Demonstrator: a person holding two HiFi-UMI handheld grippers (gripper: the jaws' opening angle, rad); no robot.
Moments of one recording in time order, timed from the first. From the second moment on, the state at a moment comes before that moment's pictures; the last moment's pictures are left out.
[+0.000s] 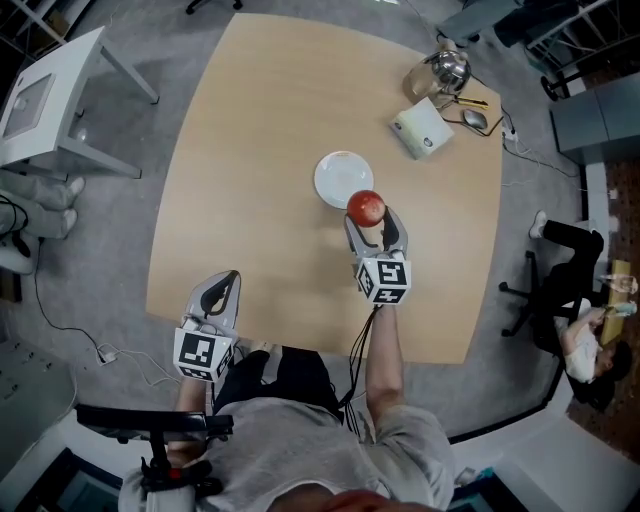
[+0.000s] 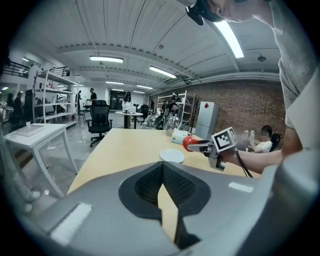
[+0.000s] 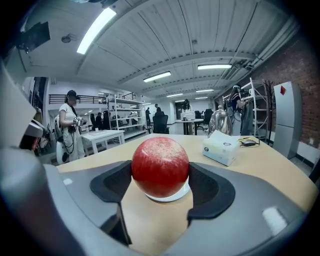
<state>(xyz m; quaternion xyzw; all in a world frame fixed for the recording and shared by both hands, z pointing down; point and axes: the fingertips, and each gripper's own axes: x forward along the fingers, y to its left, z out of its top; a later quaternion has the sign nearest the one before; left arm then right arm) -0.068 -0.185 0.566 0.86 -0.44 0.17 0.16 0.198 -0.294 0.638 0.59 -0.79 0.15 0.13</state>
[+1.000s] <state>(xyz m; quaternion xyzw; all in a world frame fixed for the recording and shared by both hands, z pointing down) -0.076 -0.219 0.593 0.85 -0.46 0.19 0.19 0.182 -0.364 0.701 0.56 -0.80 0.16 0.17</state>
